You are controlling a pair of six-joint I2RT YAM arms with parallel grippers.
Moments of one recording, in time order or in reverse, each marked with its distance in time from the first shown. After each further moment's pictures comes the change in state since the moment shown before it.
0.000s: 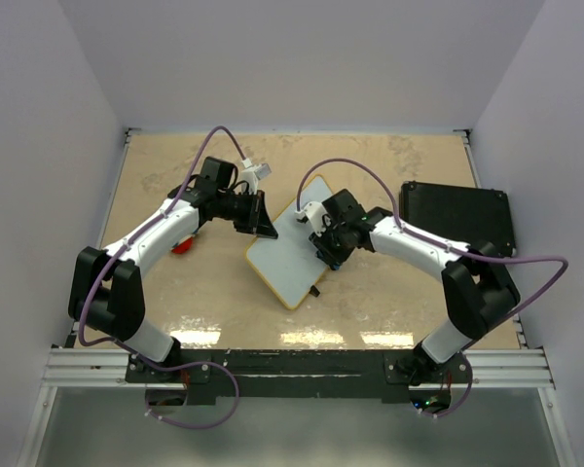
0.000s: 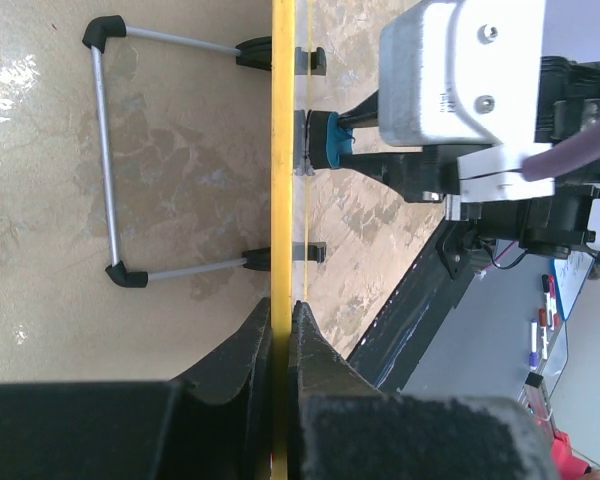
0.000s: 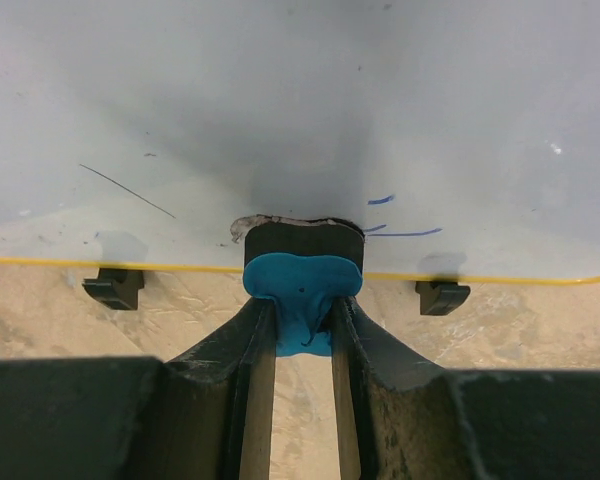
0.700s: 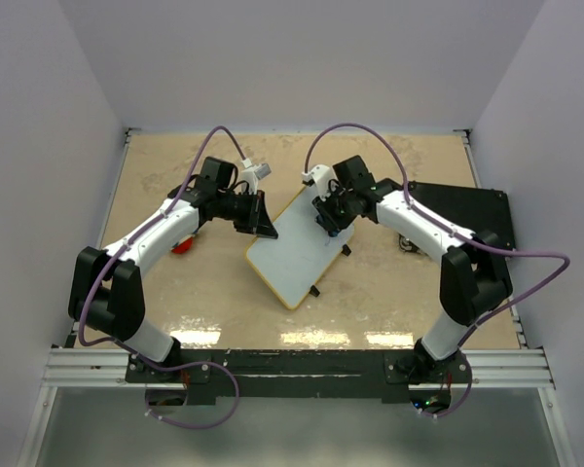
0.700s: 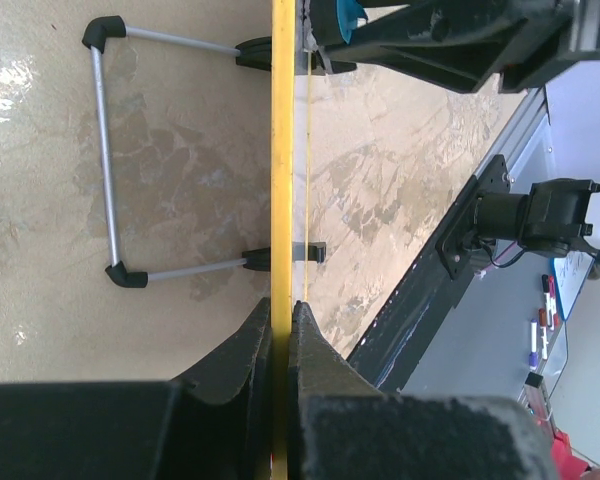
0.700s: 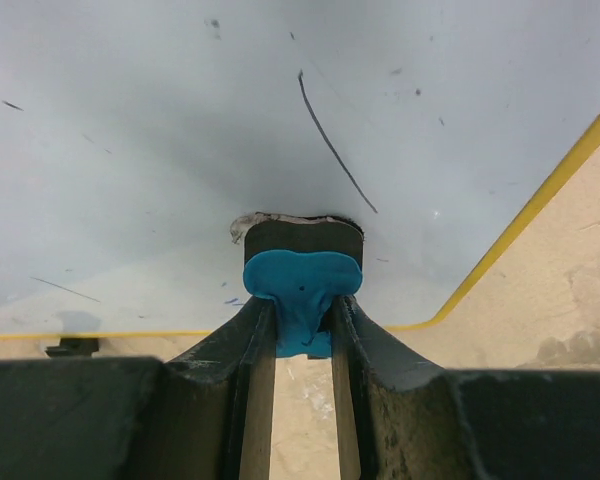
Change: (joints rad) left arm 0.000 0.000 0.000 0.000 0.000 0.000; right arm -0.113 0.075 0.231 -0.042 -0.049 -0.033
